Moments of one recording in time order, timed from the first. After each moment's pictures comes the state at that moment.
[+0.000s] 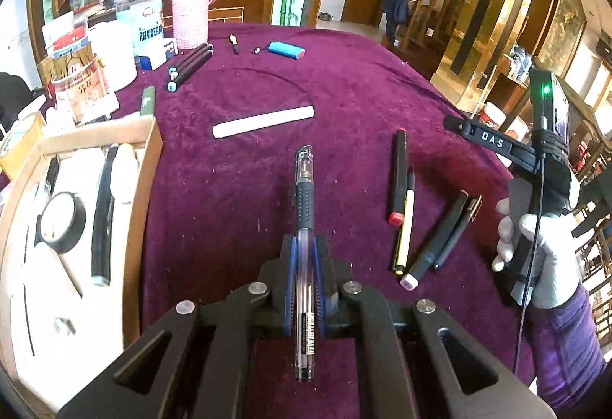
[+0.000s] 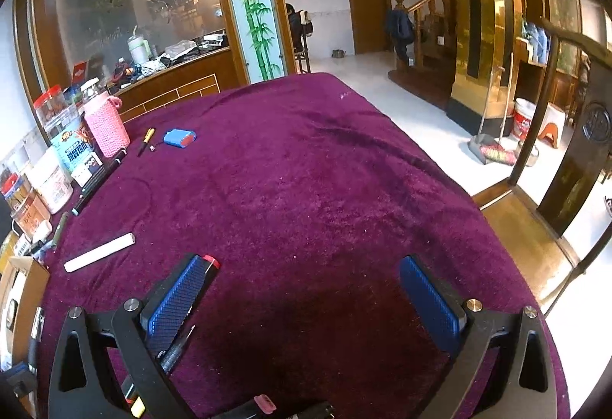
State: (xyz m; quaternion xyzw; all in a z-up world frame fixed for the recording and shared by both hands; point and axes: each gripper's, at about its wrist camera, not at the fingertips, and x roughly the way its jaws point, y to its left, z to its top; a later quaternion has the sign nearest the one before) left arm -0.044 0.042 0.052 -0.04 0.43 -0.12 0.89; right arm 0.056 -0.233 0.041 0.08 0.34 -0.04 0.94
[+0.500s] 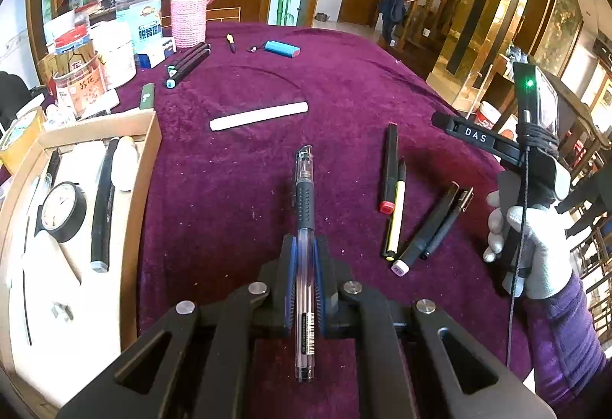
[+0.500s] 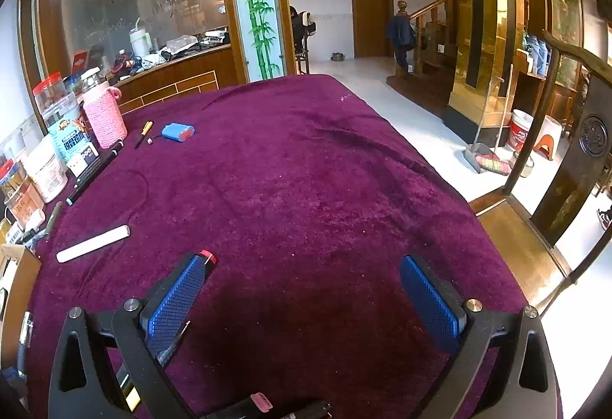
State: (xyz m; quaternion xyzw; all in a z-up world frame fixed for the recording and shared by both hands) left arm -0.058 0.044 0.055 -0.04 0.43 -0.13 0.89; right arm 0.057 -0.229 0.040 0.06 0.34 -0.05 0.94
